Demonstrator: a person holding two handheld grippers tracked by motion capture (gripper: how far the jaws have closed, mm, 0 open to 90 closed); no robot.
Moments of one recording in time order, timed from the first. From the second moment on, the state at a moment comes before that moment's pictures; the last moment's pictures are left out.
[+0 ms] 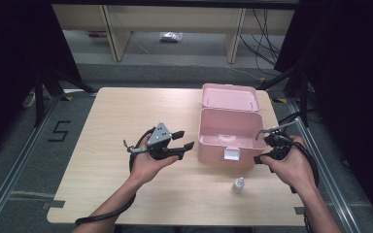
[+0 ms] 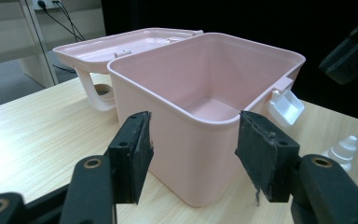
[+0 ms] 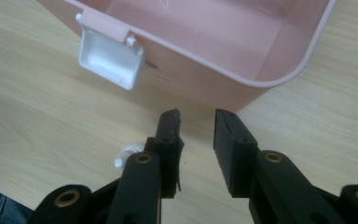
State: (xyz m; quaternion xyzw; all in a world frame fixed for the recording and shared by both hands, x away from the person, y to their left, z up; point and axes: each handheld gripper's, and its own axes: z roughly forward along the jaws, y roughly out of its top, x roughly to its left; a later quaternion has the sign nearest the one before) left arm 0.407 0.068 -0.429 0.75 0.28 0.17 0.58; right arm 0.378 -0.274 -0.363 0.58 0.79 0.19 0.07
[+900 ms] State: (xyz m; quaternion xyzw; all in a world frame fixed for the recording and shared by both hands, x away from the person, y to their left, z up) left arm 0.404 0.070 -0.432 0.75 0.28 0.17 0.57; right arm 0.377 -0.241 -0.383 0.49 0.86 0.12 0.01
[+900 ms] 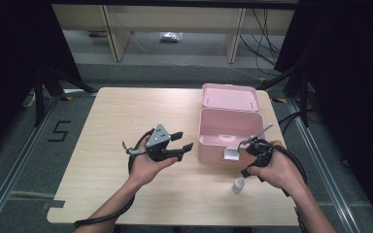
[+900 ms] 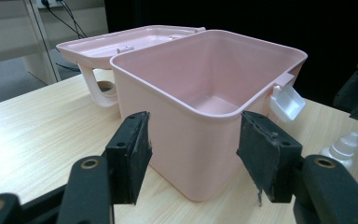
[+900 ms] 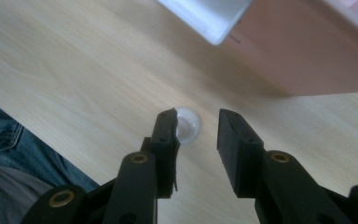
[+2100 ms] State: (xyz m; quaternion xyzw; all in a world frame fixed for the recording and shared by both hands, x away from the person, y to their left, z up) left arm 0.405 0.071 -0.434 0.75 0.28 0.17 0.57; right arm 0.385 -0.218 -0.409 0.45 0.89 0.06 -0.02
